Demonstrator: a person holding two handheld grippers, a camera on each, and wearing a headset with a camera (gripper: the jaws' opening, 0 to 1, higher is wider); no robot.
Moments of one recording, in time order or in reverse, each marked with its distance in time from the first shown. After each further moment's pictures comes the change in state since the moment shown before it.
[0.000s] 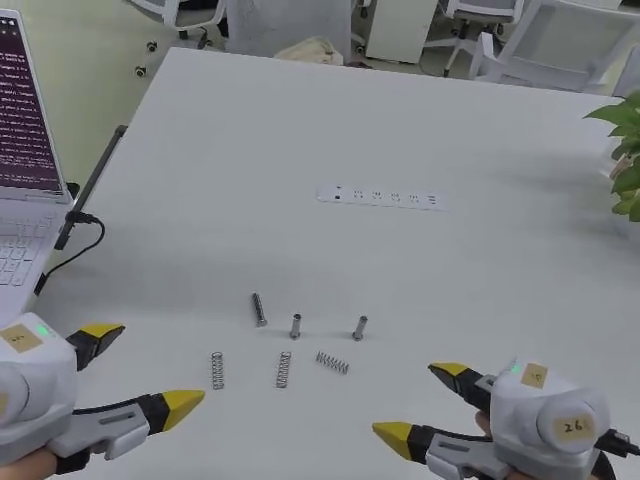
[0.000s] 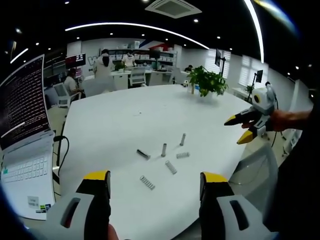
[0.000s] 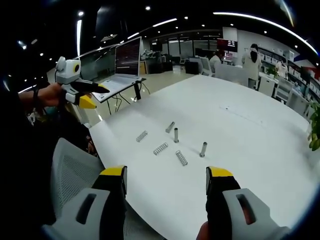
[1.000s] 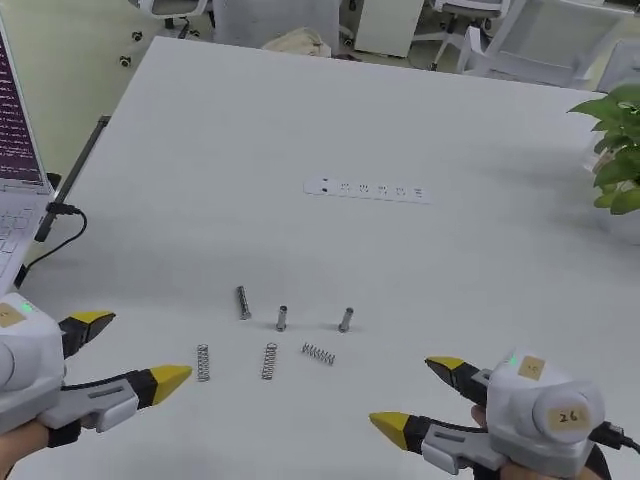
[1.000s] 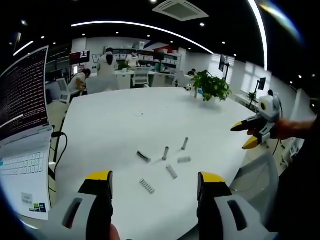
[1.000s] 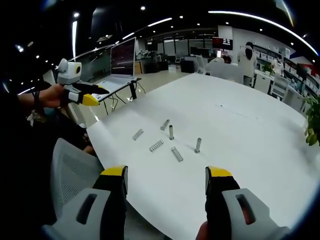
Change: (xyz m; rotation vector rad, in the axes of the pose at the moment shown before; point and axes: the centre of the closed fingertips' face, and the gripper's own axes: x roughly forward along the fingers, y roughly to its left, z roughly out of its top) left arm 0.013 0.007 0.004 -0.065 -0.022 -0.001; right arm -0.010 -0.008 -0.006 0.024 0.009 -0.032
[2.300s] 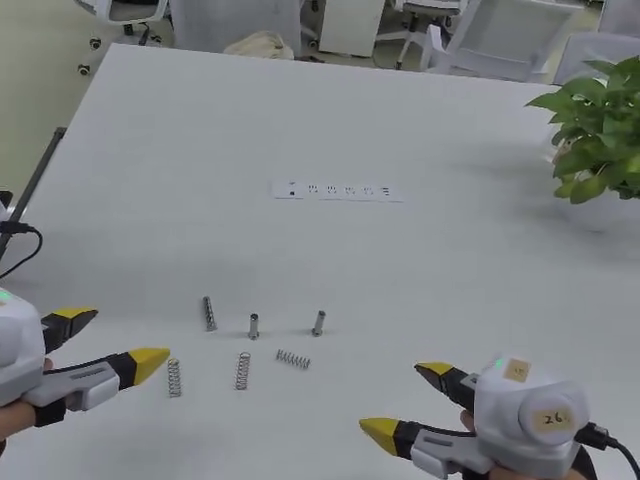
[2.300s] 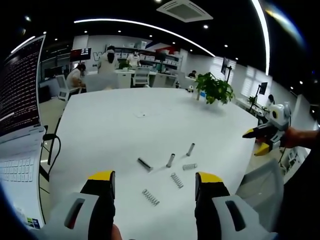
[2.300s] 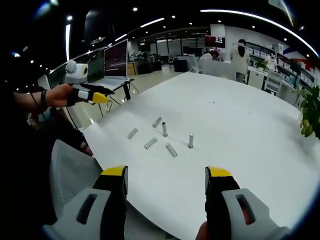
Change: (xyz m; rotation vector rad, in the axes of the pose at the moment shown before) left arm 0.039 0.018 0.008 -0.031 -0.001 -0.015; right arm -0.012 -0.012 -0.008 0.046 -0.007 -0.041
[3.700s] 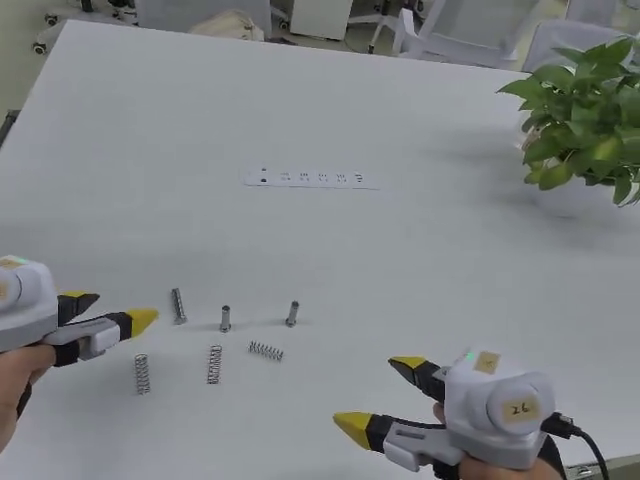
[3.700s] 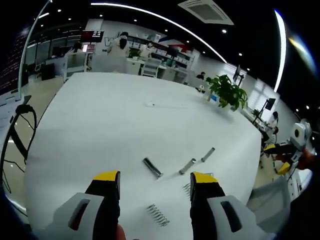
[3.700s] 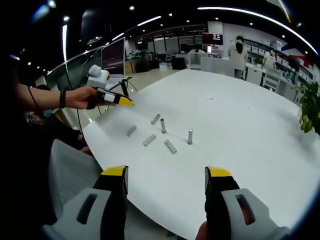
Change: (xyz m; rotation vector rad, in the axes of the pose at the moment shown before) left arm 0.091 0.038 -0.025 -0.176 0.053 -0.009; right arm 0.001 -0.002 -0.009 0.020 0.027 -0.015
